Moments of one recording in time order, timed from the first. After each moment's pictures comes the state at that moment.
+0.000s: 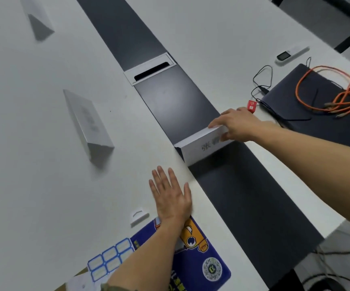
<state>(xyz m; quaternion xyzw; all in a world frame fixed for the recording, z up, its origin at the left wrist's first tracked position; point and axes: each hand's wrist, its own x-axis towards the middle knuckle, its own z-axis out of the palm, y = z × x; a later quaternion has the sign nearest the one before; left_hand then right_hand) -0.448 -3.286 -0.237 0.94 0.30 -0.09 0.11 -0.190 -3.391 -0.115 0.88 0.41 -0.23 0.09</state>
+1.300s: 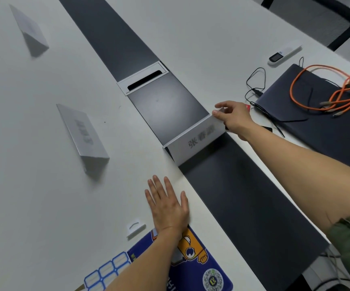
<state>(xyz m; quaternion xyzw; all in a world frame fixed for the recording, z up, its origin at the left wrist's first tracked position) -0.447 -3.287 -0.240 0.95 0.30 -0.07 0.09 -0.163 -3.394 -0.159 0.83 0.01 -0.19 -0.52</state>
